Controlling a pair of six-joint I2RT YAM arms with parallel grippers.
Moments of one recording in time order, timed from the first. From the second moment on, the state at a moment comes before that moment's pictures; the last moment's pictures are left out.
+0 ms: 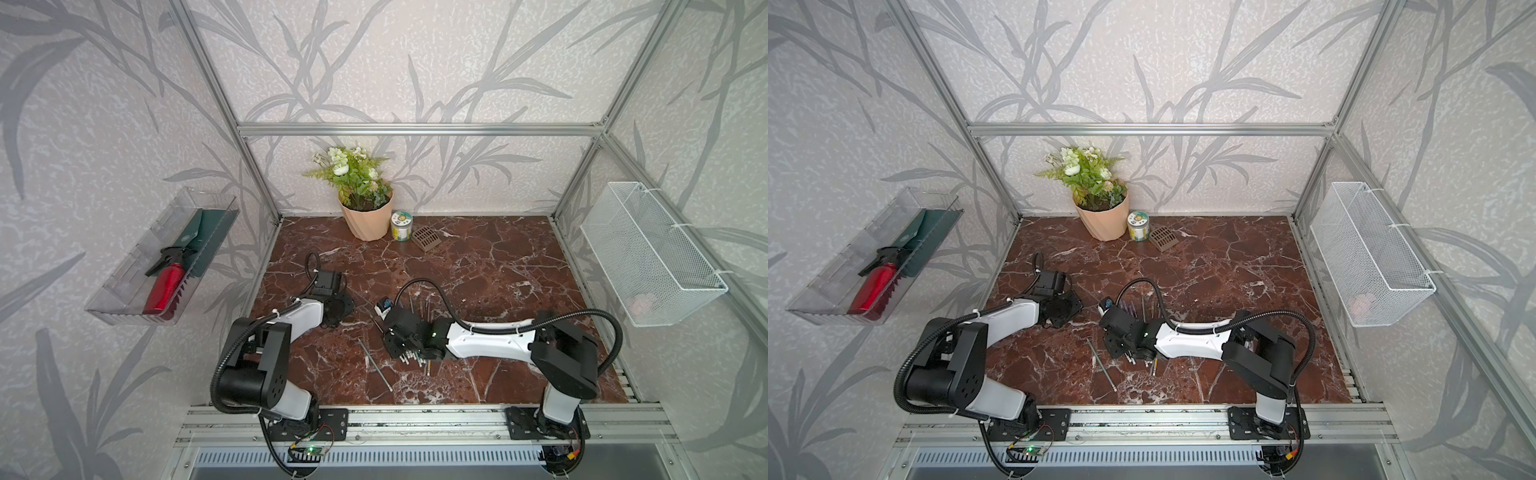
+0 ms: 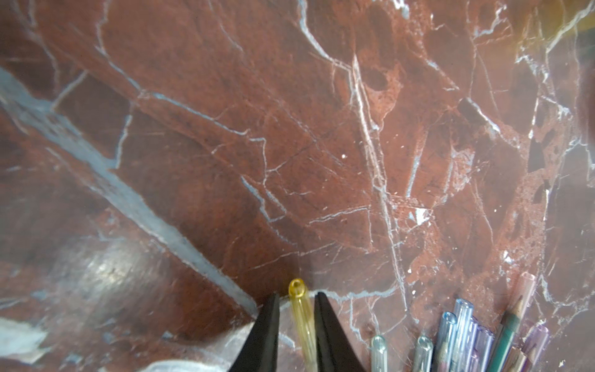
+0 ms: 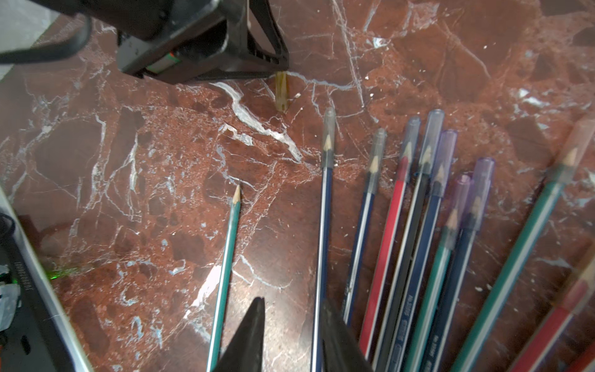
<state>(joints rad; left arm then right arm) -0.14 1.52 0.68 -0.25 0.07 -0.78 1.14 1.81 1.10 -0.14 0.12 0.45</state>
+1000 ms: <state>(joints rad) -0.14 1.49 0.66 -0.25 0.07 -0.78 1.13 1.97 1.24 -0.31 0.13 0.40</state>
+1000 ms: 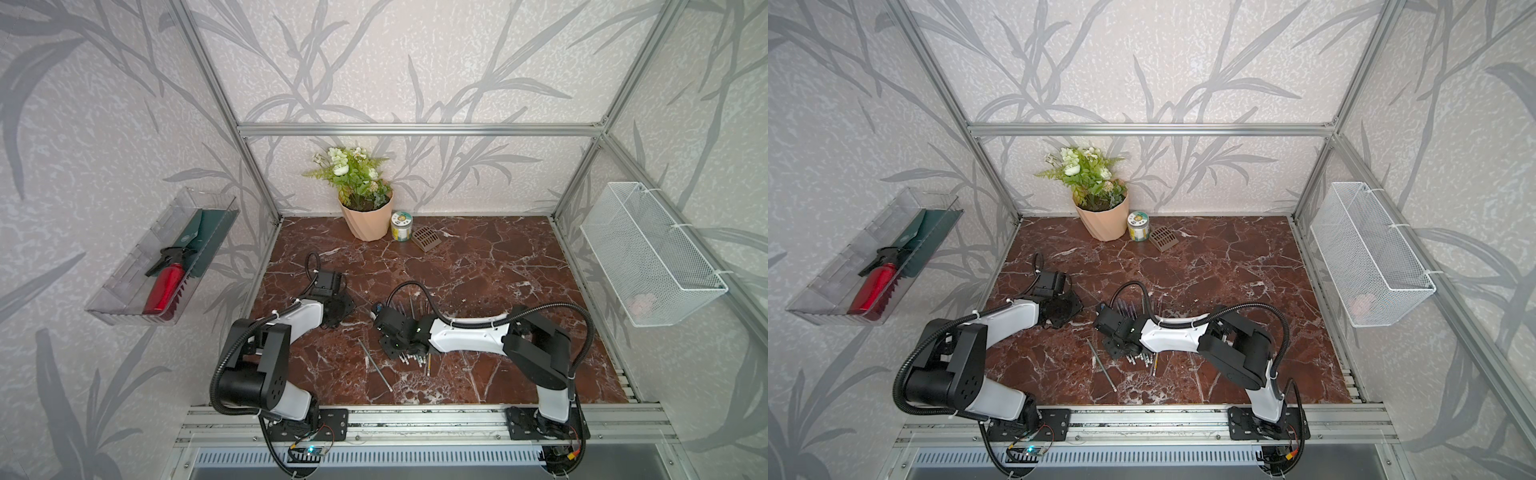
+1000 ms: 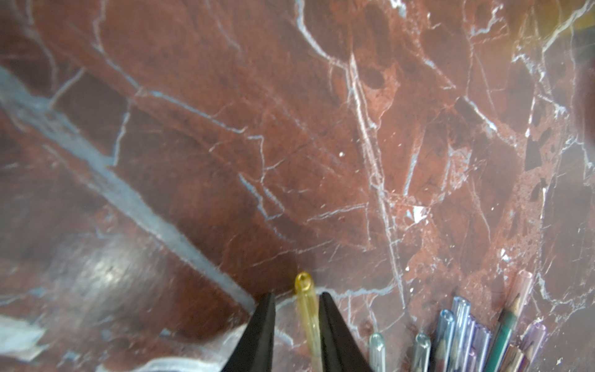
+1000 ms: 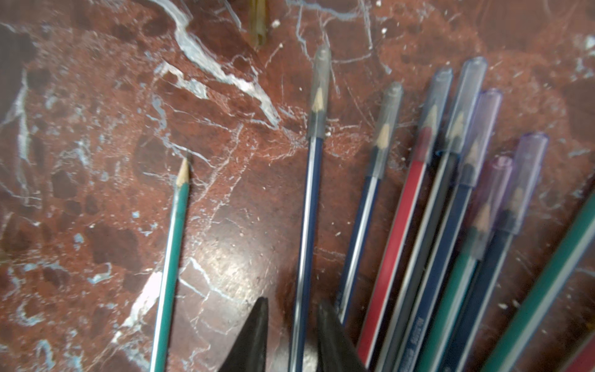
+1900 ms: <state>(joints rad) -0.14 0.70 0.36 -0.34 0.02 -0.84 1.12 2.03 1.32 -0.37 0.12 0.40</state>
